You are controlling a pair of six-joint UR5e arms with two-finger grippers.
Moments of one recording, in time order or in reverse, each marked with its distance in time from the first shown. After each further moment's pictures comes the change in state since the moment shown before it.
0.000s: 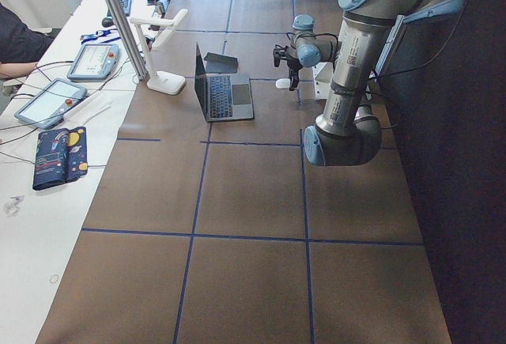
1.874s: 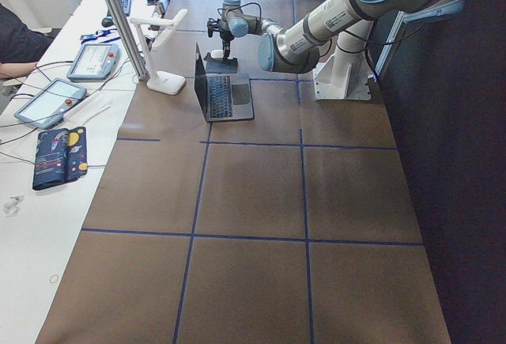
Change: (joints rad) left arm -0.265 -0.830 1.327 -0.518 -0.098 0.065; right arm -0.001 0.007 -0.020 0.002 -0.008 0.044
